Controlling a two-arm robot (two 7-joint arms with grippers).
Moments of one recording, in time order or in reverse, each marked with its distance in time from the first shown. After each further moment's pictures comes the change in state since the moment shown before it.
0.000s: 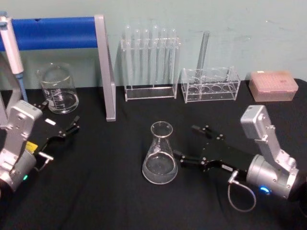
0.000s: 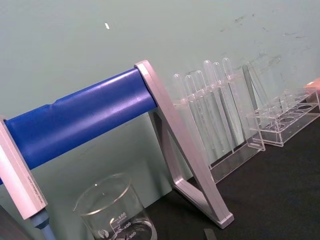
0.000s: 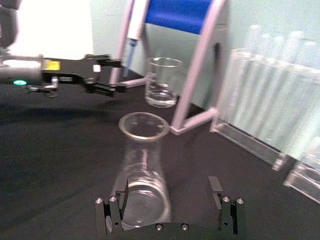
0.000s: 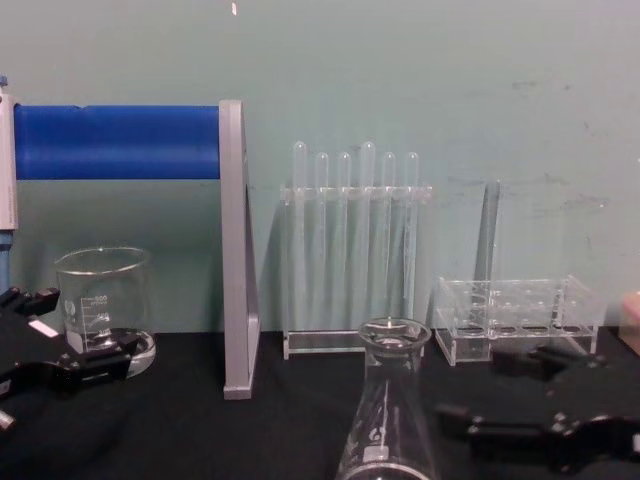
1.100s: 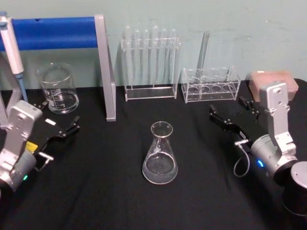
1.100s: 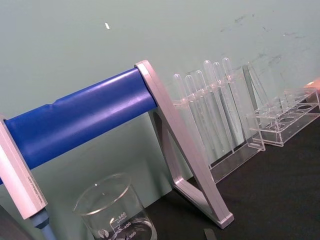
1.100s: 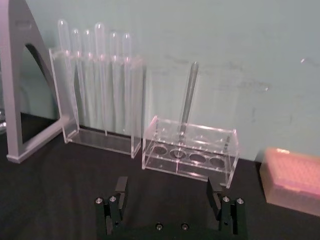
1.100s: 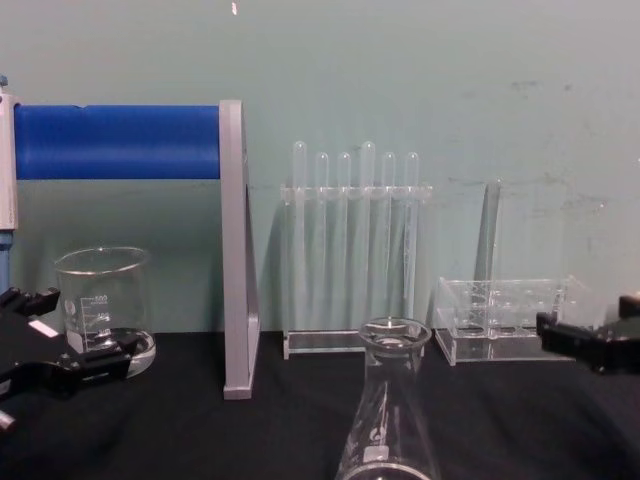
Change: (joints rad) left arm 0.000 0.000 0.000 0.000 0.000 0.000 0.000; right arm -0.002 -0.234 0.189 0.101 -0.145 0.058 -0.461
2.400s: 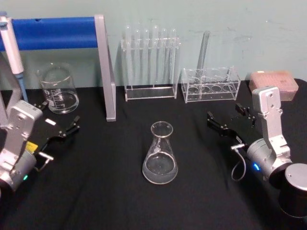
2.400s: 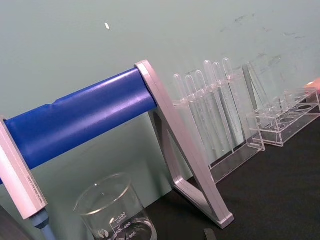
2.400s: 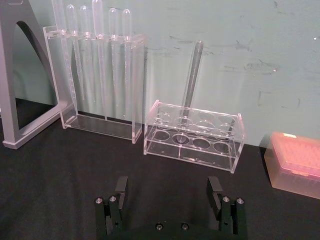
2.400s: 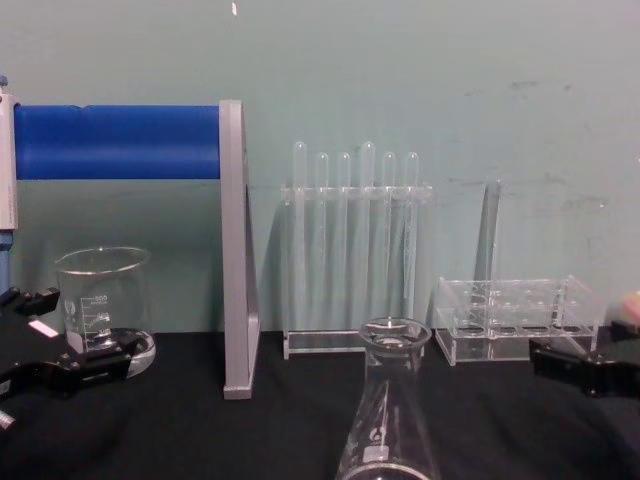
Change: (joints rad) left arm 0.000 0.000 0.000 0.000 0.000 0.000 0.000; right arm 0.003 -0.039 0.013 0.032 -0.042 0.039 0.006
